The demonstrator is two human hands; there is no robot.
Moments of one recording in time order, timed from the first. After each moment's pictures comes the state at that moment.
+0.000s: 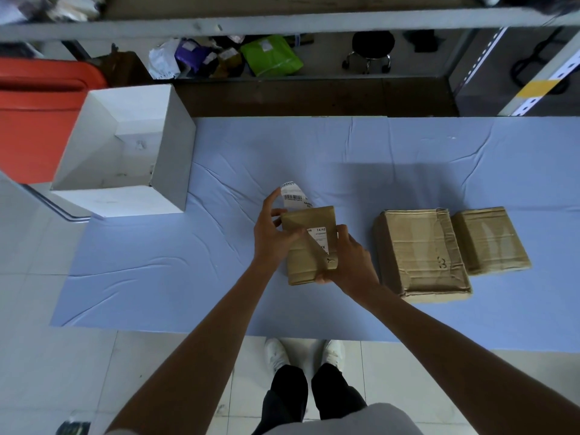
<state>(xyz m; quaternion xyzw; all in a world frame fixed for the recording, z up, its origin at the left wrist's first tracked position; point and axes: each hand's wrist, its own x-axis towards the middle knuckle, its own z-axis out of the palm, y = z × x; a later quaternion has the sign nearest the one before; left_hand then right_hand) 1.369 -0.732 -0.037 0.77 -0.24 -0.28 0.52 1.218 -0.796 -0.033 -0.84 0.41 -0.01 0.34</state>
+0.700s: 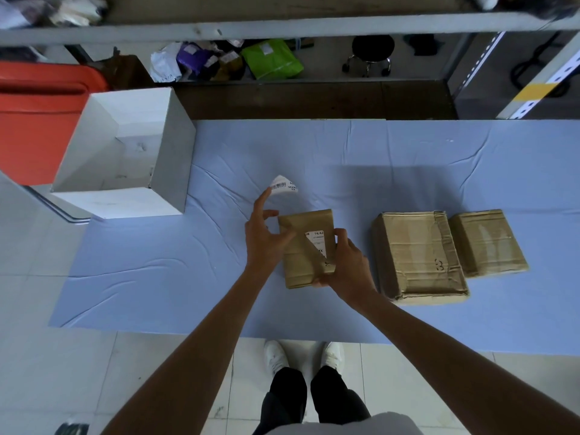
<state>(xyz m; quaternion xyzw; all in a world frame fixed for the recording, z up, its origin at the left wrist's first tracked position) 1.367 -0.725 -0.029 0.80 -0.27 -0.20 0.51 1.215 -0.792 -0.036 -0.81 0.44 -0.02 0.38</state>
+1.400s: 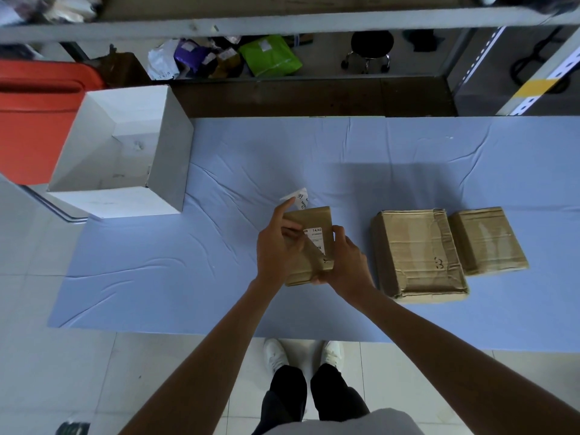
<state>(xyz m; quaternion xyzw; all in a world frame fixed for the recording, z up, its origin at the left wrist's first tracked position) 1.345 -0.726 -0.038 0.79 -0.34 -0.18 0.47 1.219 -0.793 -0.035 -0.82 0.44 0.00 0.37</state>
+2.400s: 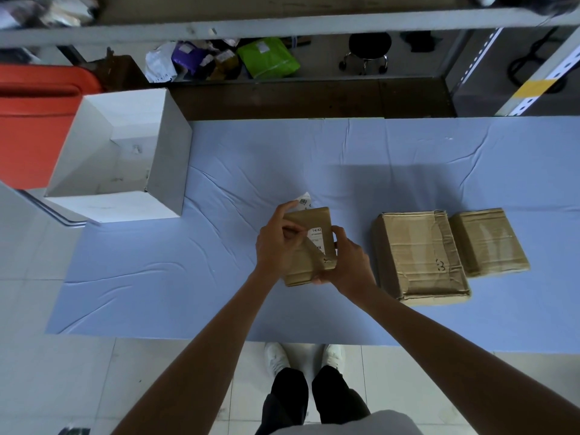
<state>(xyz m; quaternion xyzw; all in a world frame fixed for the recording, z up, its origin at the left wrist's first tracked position) 1.360 -0.735 -0.035 0.81 -0.32 -0.25 0.43 1.222 -0.800 -0.026 -0.79 0.46 0.01 0.40</state>
